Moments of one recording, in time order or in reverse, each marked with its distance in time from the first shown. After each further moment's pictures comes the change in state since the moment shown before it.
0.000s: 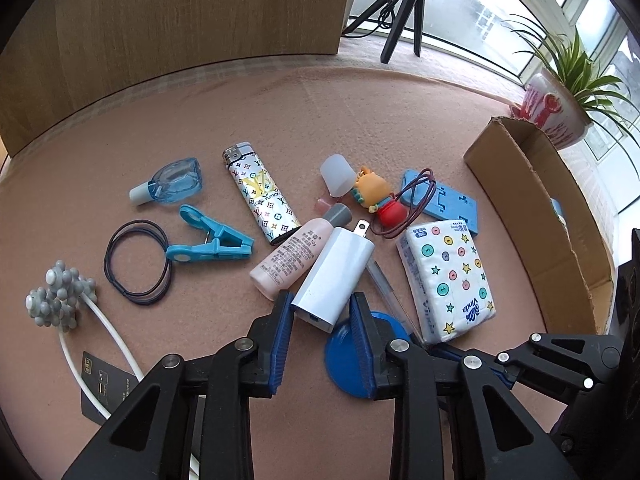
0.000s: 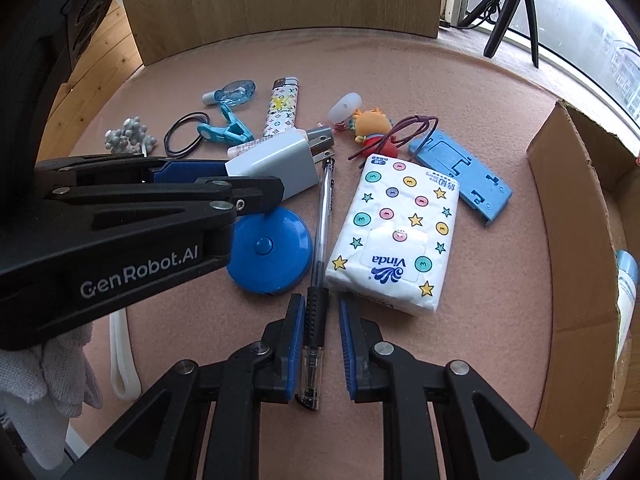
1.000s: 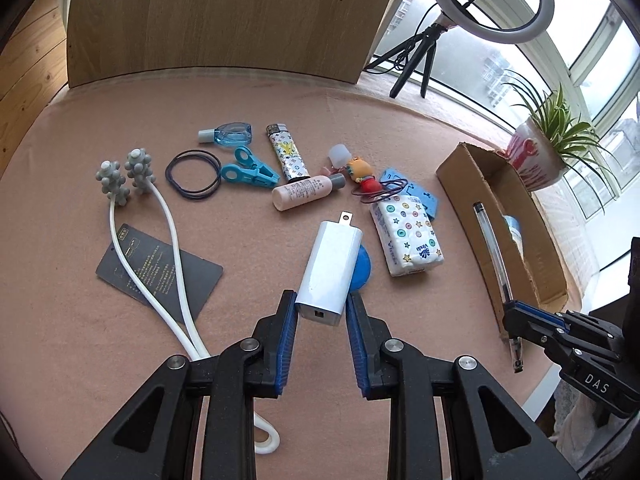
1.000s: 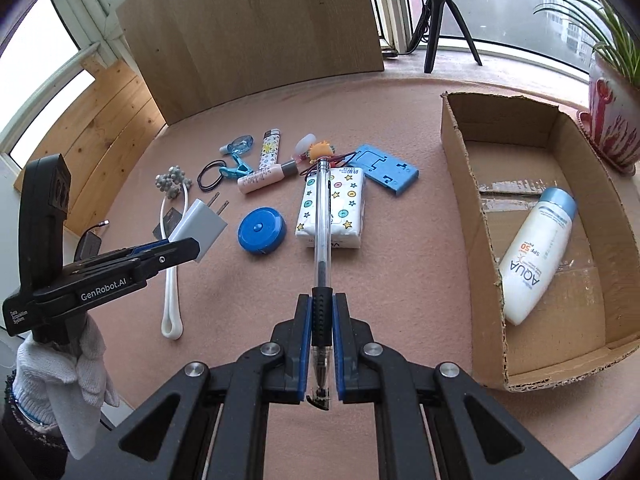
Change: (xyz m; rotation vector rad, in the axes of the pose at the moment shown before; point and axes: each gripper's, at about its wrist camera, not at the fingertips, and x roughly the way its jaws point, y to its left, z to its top) left arm -0.081 -0.003 -0.073 -0.182 -0.123 -0.051; right arm -0.097 -0.060 -0.058 0.132 -0.154 0.122
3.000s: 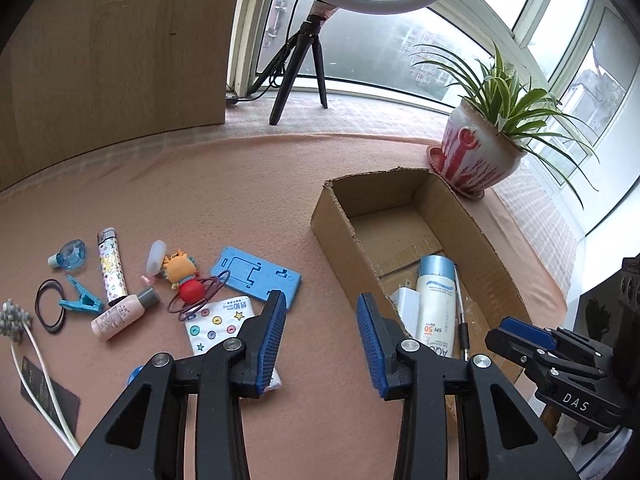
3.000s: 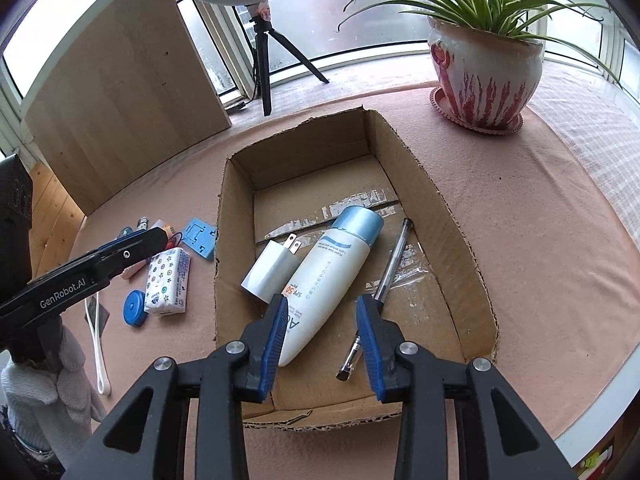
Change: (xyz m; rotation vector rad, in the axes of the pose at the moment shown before) left arm 0.062 -0.151 0.071 0.178 -0.032 -0.065; right arm -0.043 -0.142 0.009 0.251 -0.108 -0.165
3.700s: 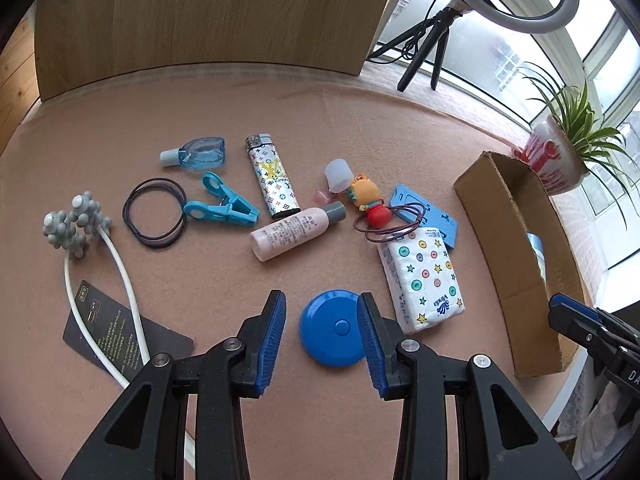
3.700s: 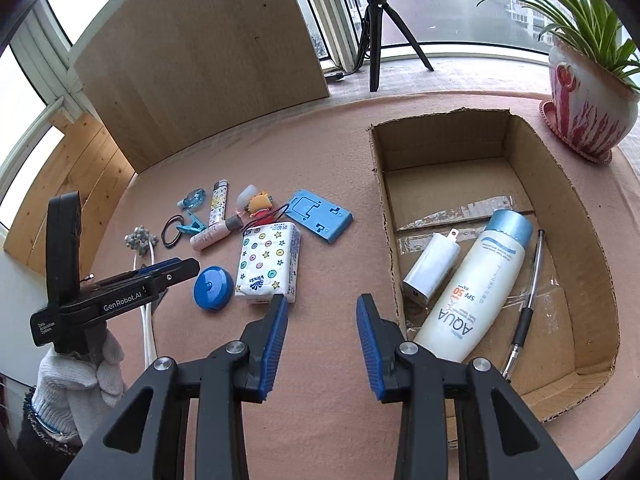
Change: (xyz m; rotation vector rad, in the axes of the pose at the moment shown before) left arm -0.016 0.139 -0.052 -0.173 0.093 0.083; right arm 0.028 0.102 -0.006 -0.138 0.073 0.144
